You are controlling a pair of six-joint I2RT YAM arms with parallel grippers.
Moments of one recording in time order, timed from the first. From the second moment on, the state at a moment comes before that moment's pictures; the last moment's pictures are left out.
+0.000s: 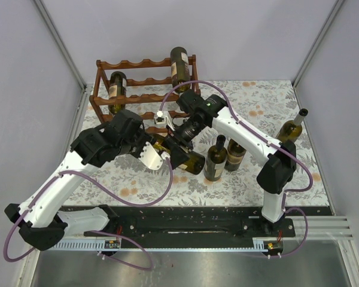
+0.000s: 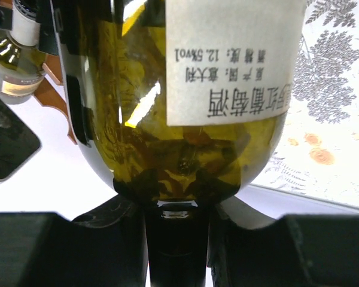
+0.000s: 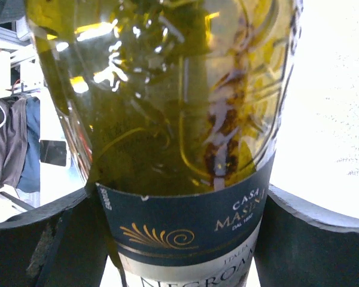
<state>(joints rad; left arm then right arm) -0.74 1.14 1.44 -1.18 -0.12 1.51 0.77 1.88 1.90 -1.18 -0.94 -0.37</state>
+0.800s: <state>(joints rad) -0.71 1.09 1.27 -1.31 0.05 1.31 0.77 1.87 1.94 -1.10 -0.92 -0.34</state>
